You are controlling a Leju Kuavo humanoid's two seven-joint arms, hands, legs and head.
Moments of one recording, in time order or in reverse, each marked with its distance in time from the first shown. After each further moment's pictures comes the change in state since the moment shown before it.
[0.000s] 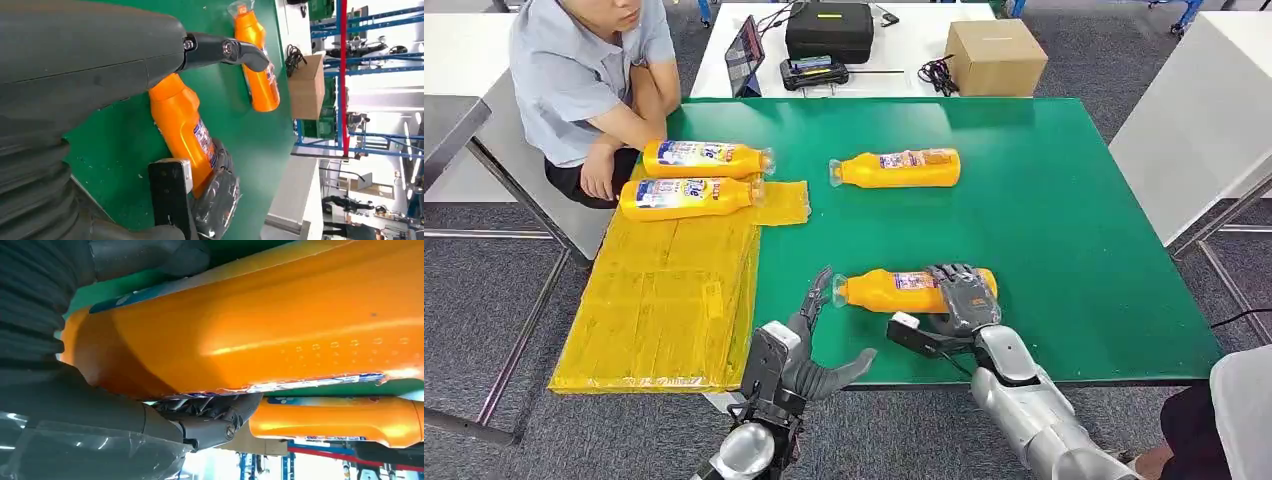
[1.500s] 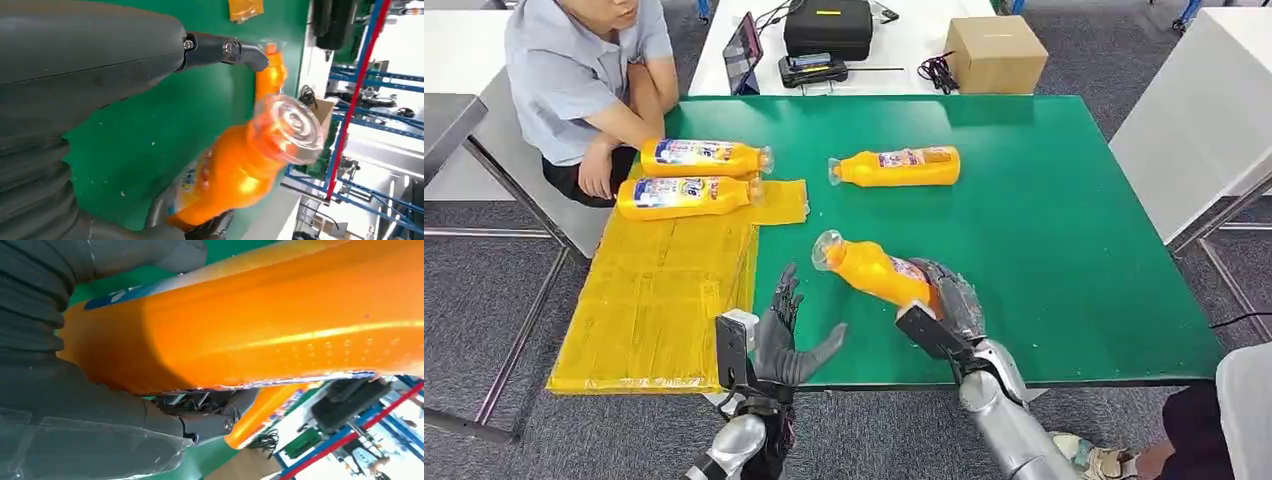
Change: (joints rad) left arm -0.017 -0.019 0.059 0.071 0.269 0.058 -0.099; right arm 0.141 0.108 -0.154 -0.274 -0.504 0.077 -0.320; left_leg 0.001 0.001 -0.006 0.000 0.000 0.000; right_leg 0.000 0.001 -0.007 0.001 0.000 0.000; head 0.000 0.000
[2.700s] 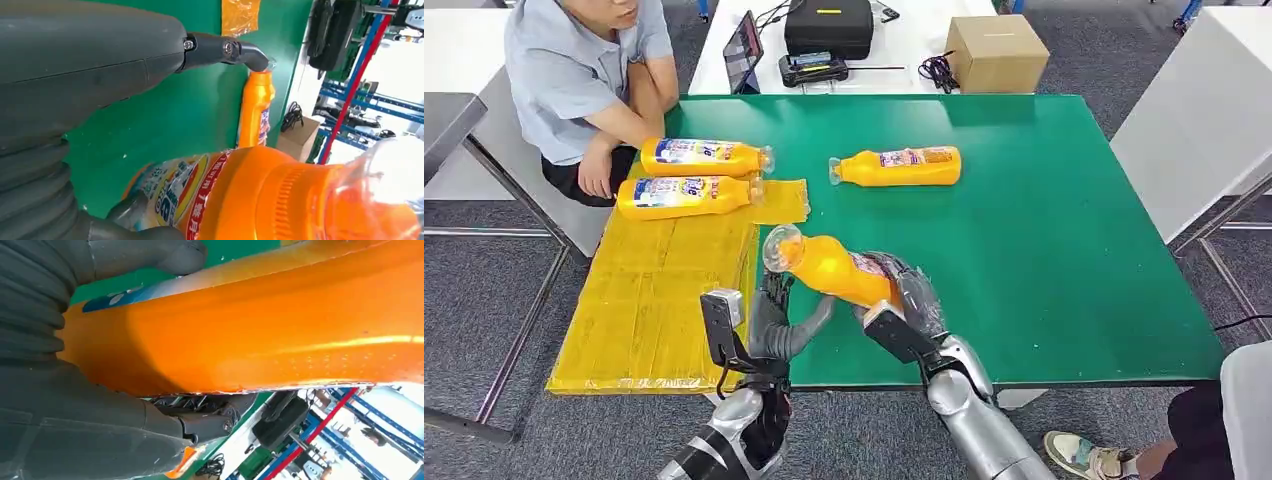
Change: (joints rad) left arm -0.096 -0.026 0.046 0.114 0.135 -0.030 -0.077; right arm 0.009 0.053 0.134 -0.110 -0.095 0.050 -0.018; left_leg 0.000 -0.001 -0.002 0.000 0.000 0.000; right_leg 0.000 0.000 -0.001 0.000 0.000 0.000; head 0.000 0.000
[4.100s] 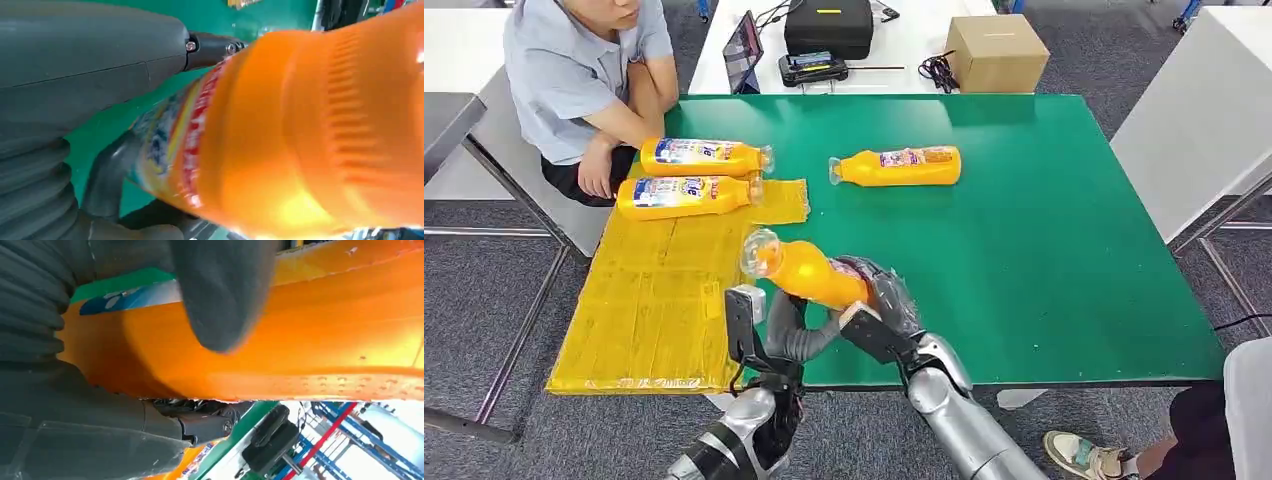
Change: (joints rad) left arm -0.038 -0.020 -0.050 0.067 -0.028 -0.023 0.020; right arm -0.045 0.041 0.069 0.074 -0.018 0.014 0.008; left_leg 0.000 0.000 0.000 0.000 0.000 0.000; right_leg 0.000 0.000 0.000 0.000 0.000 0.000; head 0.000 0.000
